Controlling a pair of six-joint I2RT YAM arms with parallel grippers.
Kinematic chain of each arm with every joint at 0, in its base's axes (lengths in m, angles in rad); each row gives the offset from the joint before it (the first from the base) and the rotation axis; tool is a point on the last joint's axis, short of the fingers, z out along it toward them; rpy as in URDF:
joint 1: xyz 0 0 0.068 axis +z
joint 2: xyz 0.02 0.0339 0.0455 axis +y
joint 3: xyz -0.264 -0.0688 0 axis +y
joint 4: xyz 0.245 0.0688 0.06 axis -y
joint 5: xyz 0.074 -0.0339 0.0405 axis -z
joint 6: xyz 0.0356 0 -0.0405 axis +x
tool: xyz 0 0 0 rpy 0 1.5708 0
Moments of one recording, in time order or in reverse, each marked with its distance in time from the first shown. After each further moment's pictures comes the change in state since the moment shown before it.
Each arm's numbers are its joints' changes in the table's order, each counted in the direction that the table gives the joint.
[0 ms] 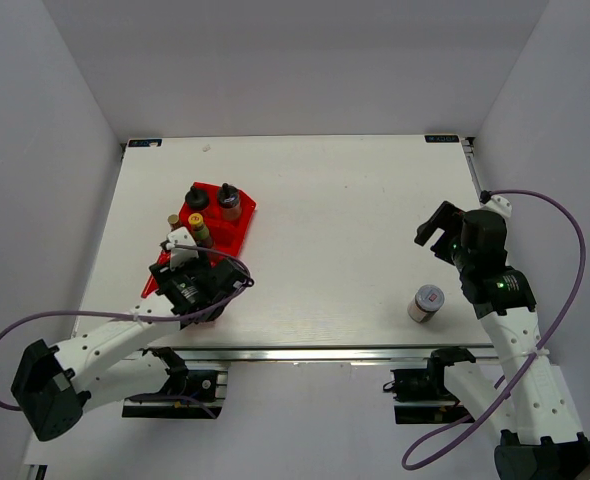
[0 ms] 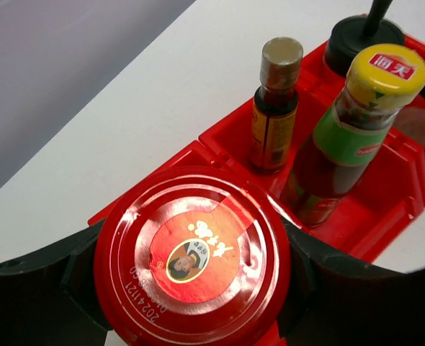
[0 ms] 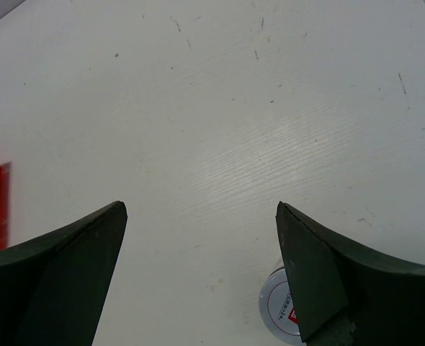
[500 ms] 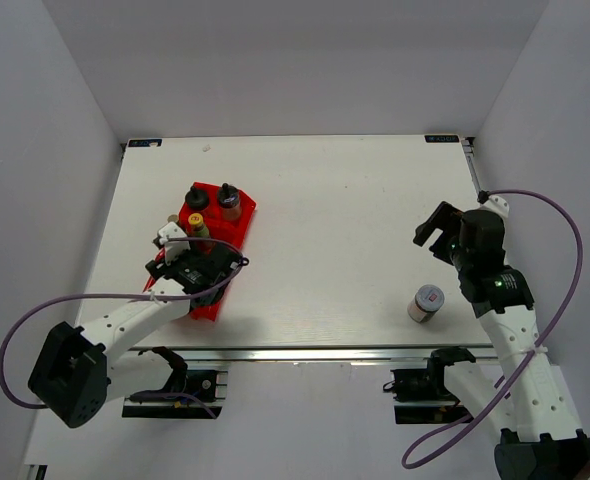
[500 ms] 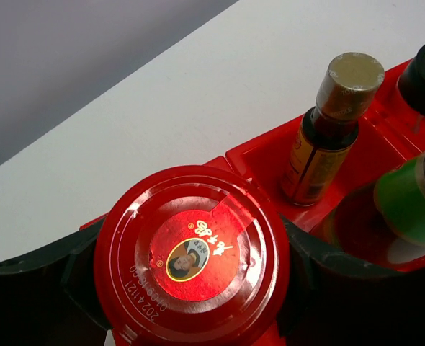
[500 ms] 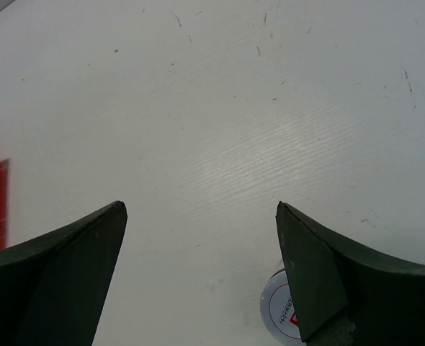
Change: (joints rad) left arm 0.199 0.177 0.014 0.159 0.001 -0.029; right arm 0.000 0.006 0.010 0.010 -0.011 -0.001
